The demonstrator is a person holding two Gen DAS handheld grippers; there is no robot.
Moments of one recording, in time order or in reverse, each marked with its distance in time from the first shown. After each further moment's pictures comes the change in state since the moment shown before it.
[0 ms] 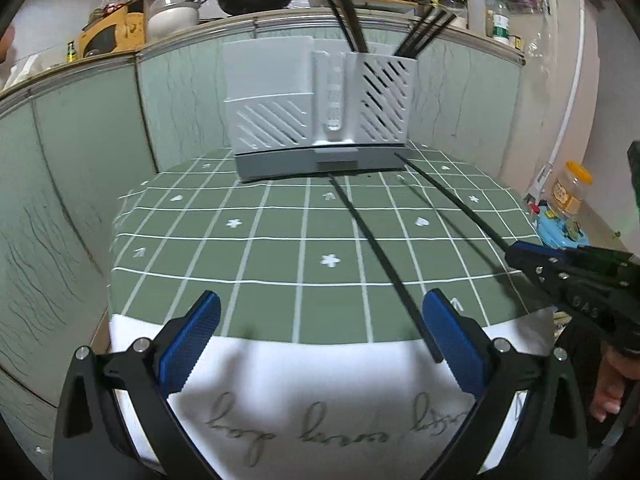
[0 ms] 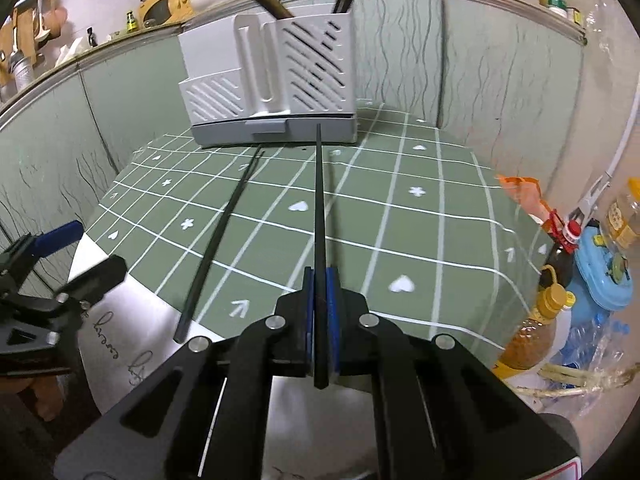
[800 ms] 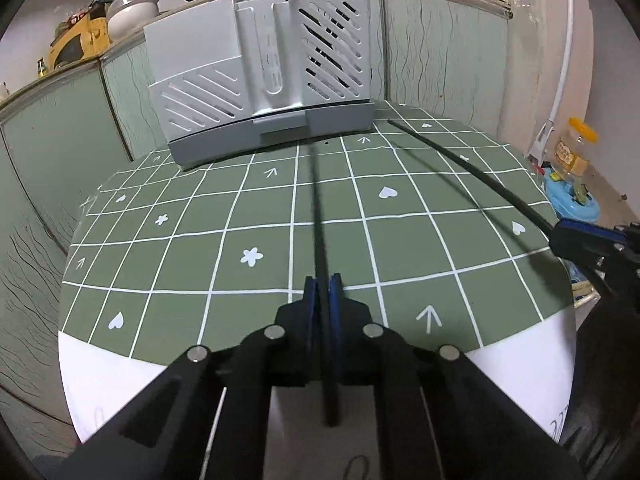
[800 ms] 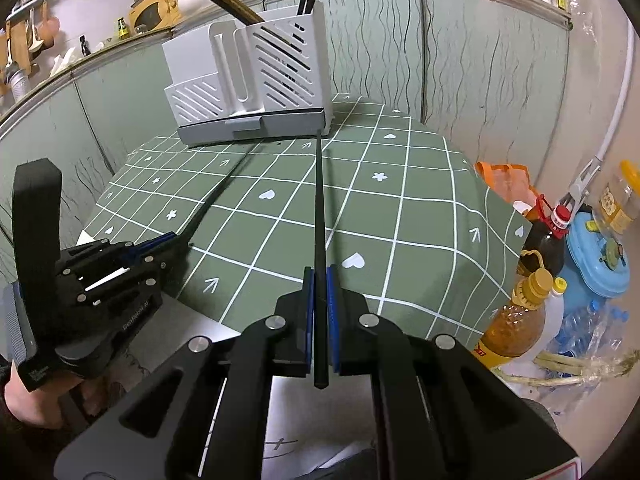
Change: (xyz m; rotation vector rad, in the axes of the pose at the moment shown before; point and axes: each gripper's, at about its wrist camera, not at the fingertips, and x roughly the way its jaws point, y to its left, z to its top) left arm 0.051 -0.051 0.000 0.083 0.087 0.011; right arm -0.016 -0.027 -0.010 0.028 0.013 0.004
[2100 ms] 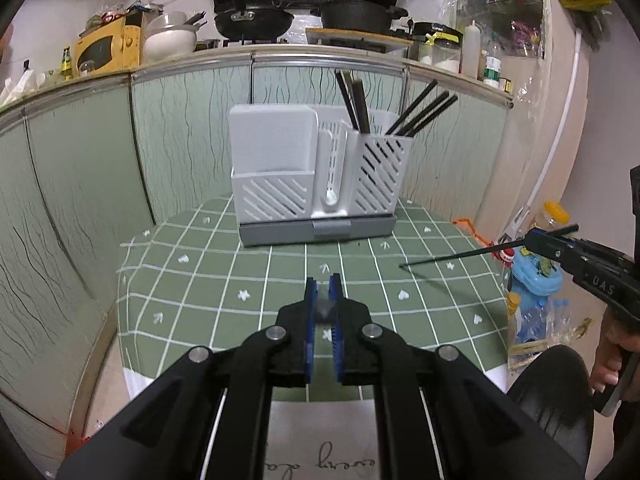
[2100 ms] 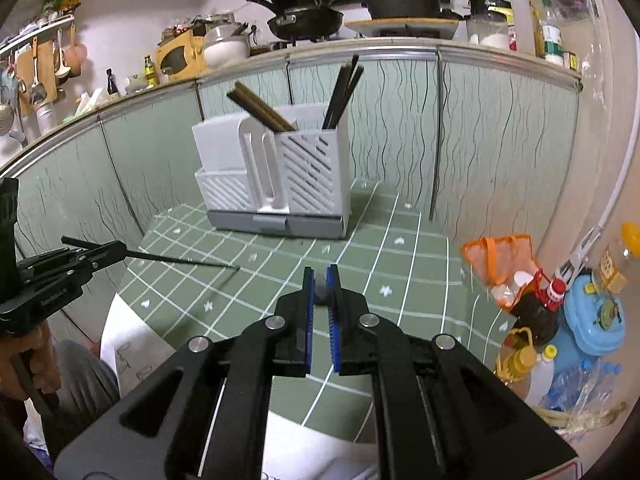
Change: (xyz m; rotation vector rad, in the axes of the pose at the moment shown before) left arm -0.098 0.085 0.054 -0.118 -0.164 -0.092; right arm -0.058 0.007 0.079 -0.046 -0.183 0.056
